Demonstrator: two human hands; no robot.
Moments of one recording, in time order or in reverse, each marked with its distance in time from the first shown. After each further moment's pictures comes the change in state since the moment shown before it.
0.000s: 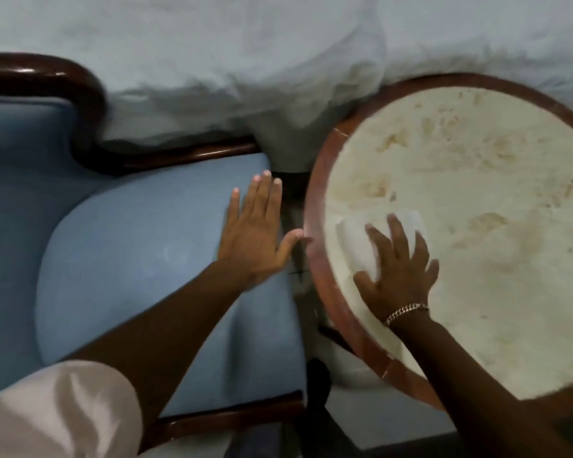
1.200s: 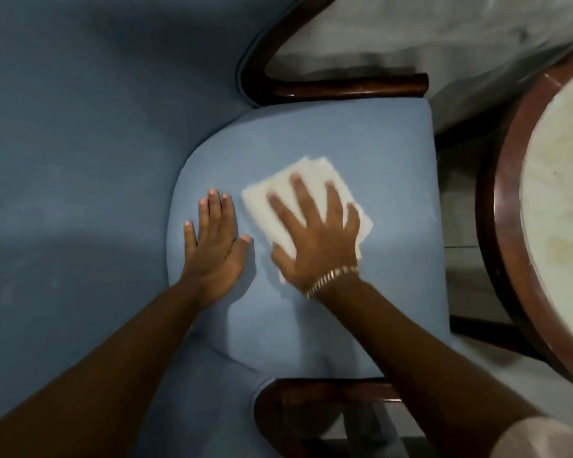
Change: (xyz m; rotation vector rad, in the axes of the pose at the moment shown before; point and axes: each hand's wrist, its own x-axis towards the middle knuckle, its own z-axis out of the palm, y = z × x) left_hand -0.192 -0.255 0.037 -0.330 -0.142 -0.481; right_hand -0.054 -0.310 0.154 -0.183 0.085 -0.567
